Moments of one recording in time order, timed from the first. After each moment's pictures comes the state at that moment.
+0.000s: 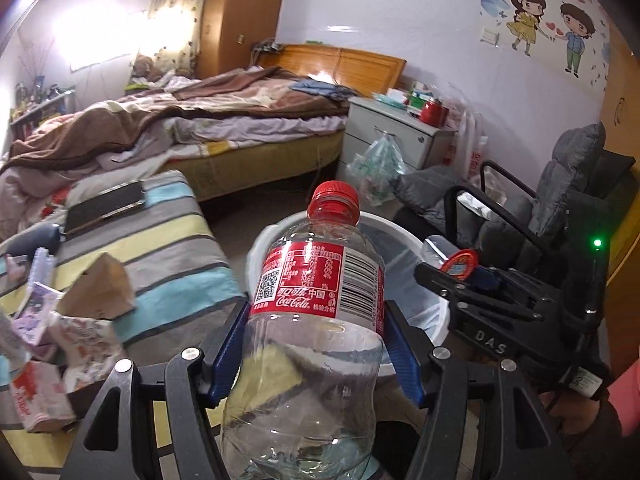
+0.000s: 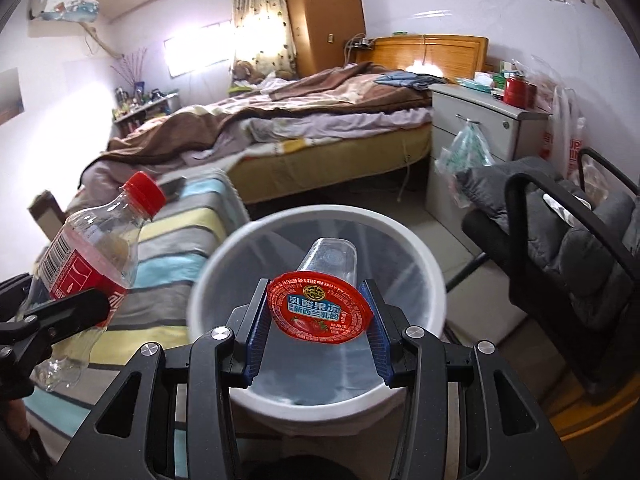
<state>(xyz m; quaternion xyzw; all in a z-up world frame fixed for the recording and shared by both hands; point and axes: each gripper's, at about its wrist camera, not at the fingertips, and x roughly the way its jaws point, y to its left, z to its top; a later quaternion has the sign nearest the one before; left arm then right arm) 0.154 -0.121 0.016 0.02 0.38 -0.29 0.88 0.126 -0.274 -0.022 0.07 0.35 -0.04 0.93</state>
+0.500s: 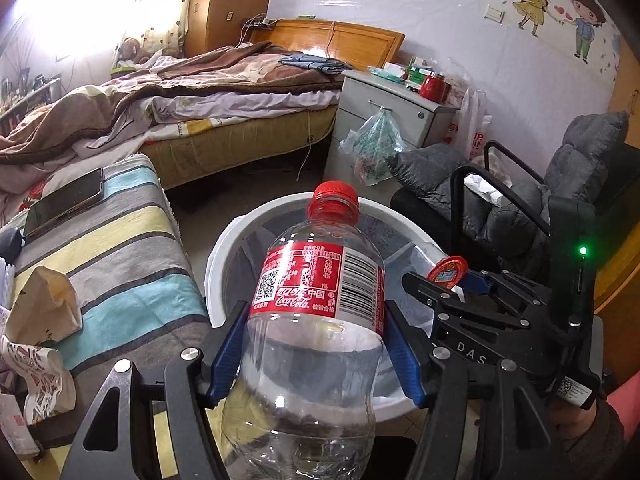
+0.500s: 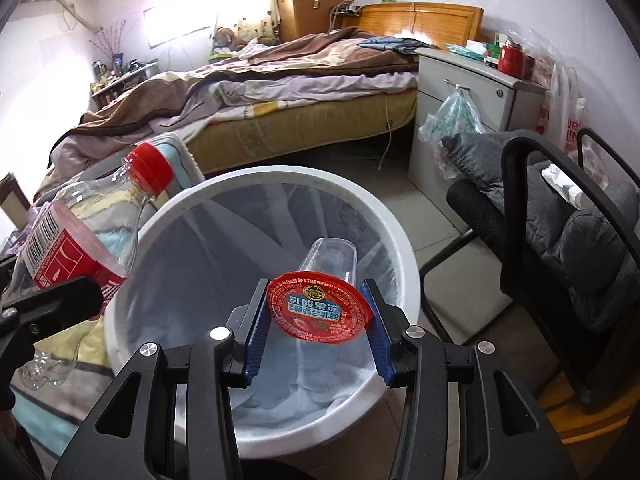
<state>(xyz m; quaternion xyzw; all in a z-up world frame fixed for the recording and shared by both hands) 0.196 -0.168 -0.015 0.03 0.41 -0.29 0.86 0.147 -0.307 -0.045 0.06 0.40 -0.05 0.91</state>
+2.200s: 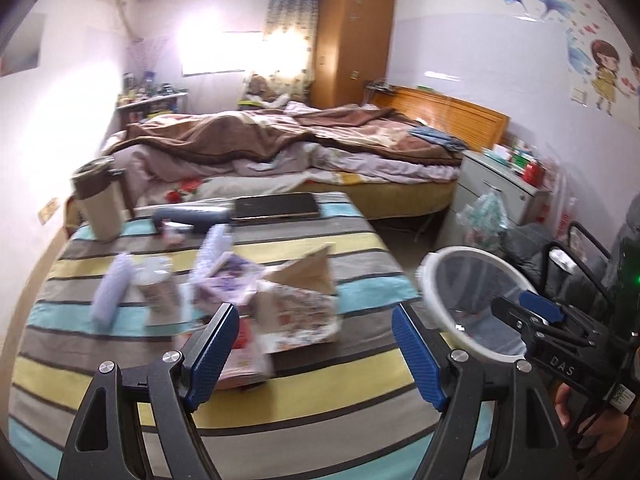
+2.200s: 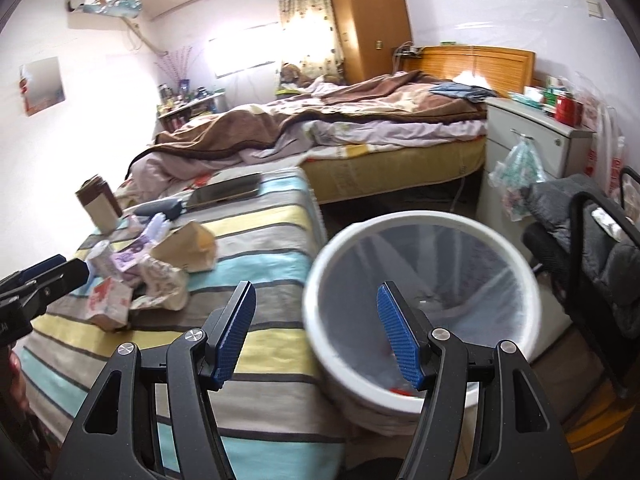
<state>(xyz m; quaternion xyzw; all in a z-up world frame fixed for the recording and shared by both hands) 0.122 0.056 0.040 -0.02 0.32 -0.09 0.94 0.122 -0.190 -0.010 0.07 0.32 0.05 0.94</state>
